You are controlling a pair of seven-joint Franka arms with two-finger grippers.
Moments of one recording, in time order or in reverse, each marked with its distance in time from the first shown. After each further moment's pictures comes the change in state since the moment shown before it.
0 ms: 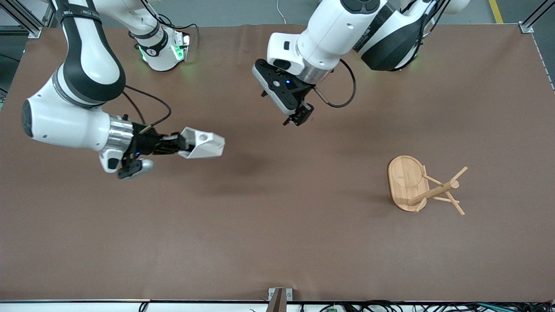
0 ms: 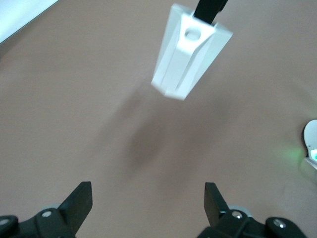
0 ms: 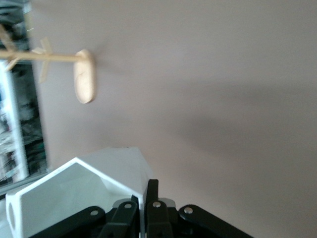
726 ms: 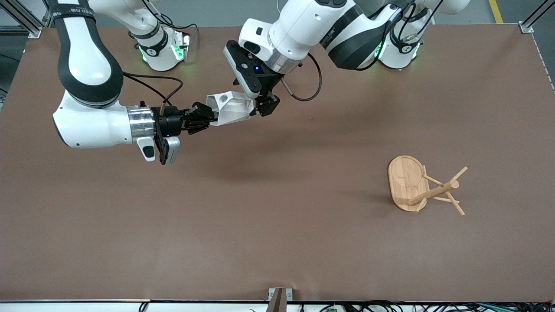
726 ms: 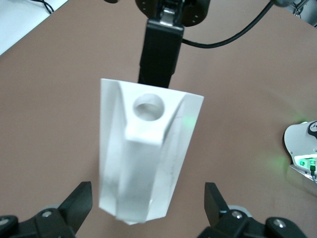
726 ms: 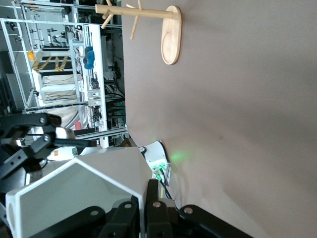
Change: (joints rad) left arm -0.033 0.042 -0.068 0.001 -0.001 0.128 0.057; right arm 0.028 0.004 -0.001 -0.016 0.284 -0.170 -0.125
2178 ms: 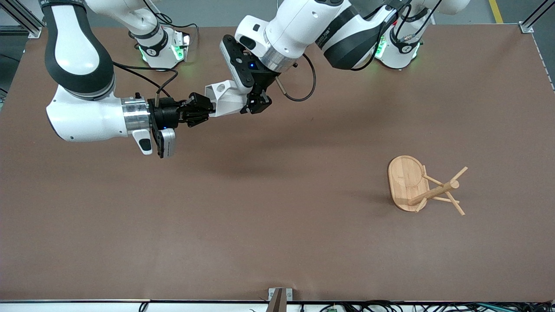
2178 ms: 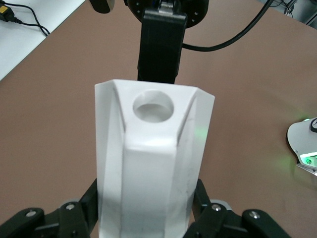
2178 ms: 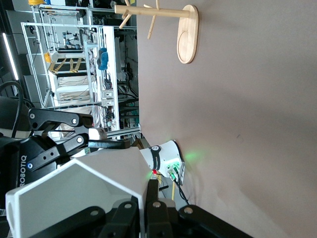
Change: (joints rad) left arm -0.003 0.010 -0.004 0.003 0.000 0.048 0.080; right arm 0.001 -0.043 -0.008 -0.020 0.040 -0.024 0.013
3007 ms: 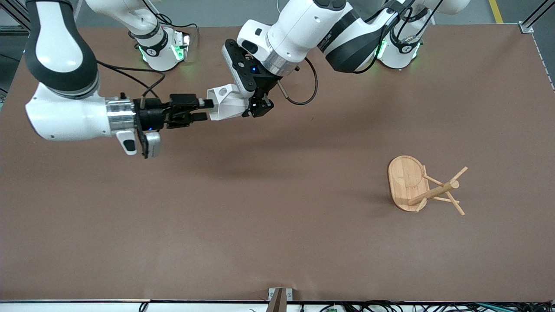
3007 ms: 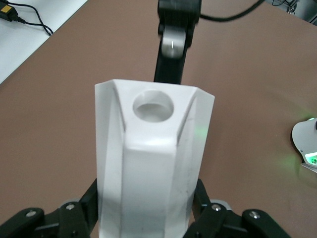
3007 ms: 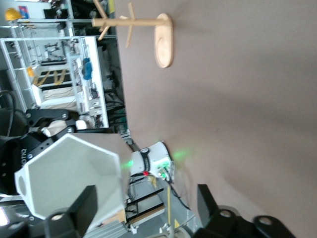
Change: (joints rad) left arm 0.007 0.007 0.004 0.000 0.000 0.004 0.014; right arm -0.076 -0.016 -0.020 0.008 -0.105 -0.035 0.079
